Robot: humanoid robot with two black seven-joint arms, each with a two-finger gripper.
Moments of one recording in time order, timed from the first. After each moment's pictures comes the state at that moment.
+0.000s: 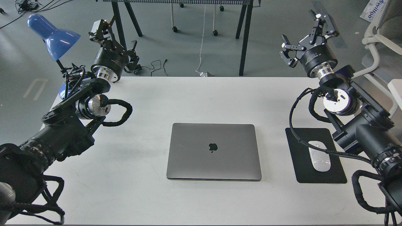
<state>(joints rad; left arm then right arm) -0.88 0.18 -0.70 -0.57 0.09 -0.19 -0.49 0.82 -0.21 0.99 0.62 -0.18 0.34 0.27</state>
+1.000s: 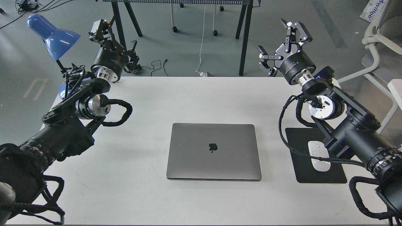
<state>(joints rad) -0.88 0.18 -0.70 -0.57 0.09 -0.19 -0.49 0.81 -0.20 0.83 0.73 -0.18 0.36 0.27</state>
